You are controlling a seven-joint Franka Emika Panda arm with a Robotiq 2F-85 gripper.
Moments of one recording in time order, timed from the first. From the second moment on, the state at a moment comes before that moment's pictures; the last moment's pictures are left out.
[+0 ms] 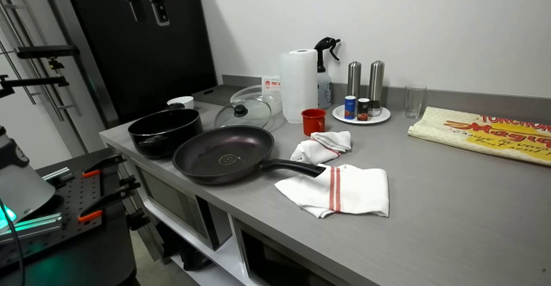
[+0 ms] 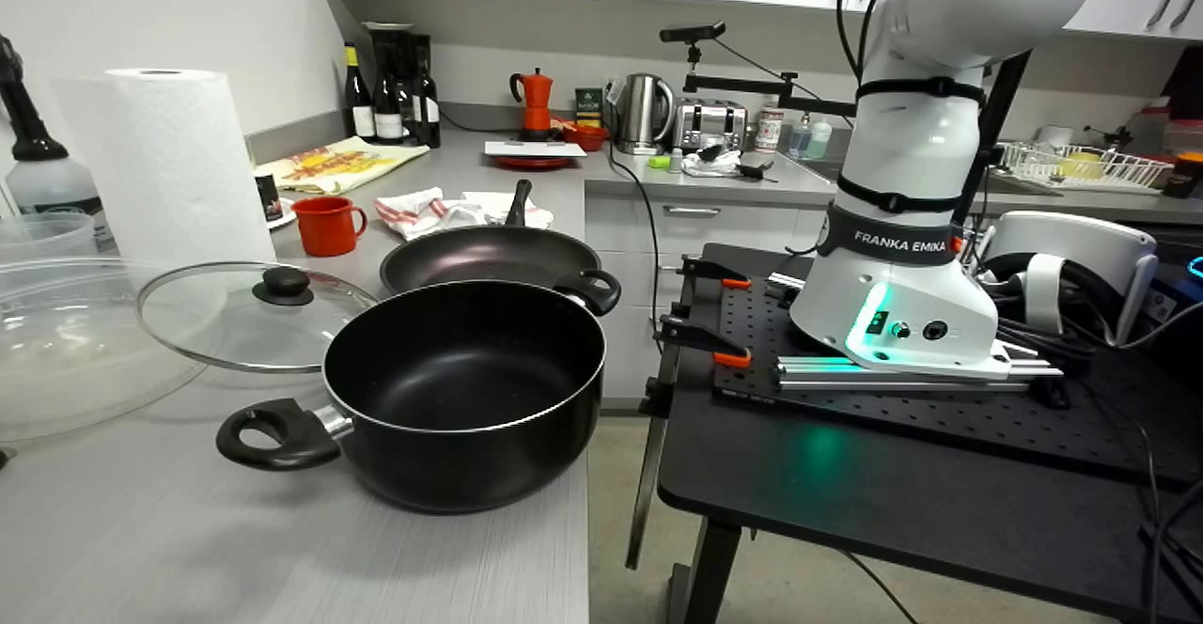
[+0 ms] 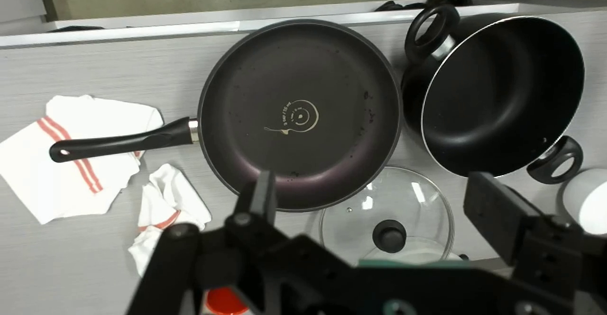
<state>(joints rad) -0.02 -0.59 -0.29 -2.46 -0.04 1.93 -0.48</state>
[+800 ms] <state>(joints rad) -0.02 -0.04 -0.25 -2.10 -0.02 2.07 -0.49</state>
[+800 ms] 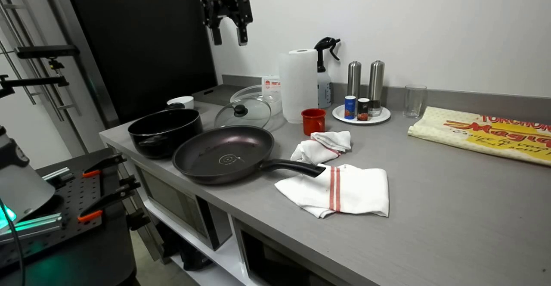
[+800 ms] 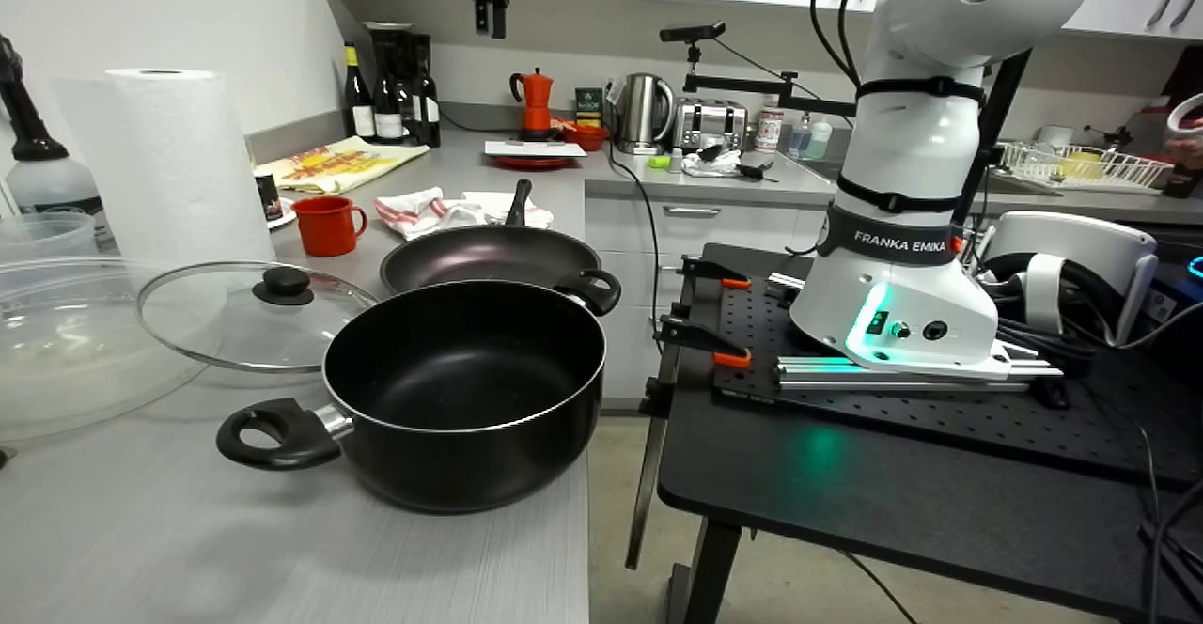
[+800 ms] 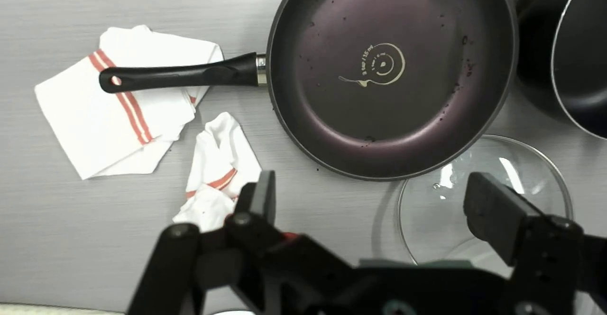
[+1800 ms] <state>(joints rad) -0.11 0.57 -0.07 -1.51 -0.18 2.01 -0.68</state>
